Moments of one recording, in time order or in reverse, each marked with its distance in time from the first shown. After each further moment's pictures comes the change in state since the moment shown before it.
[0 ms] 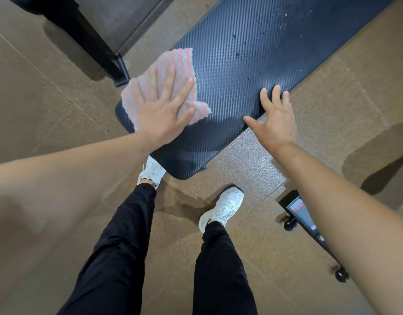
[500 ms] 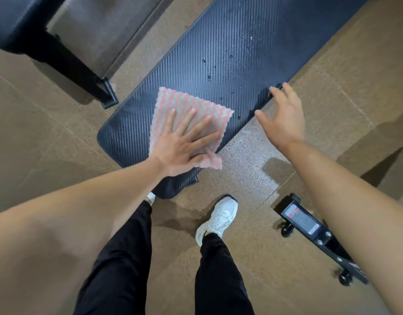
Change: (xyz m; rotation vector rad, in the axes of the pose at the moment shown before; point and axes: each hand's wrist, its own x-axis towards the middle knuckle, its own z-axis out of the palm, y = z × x) left_hand 0.006 0.063 0.017 0.236 -0.005 0.536; right_hand 0.026 0.052 -0.049 0.266 0.164 0.100
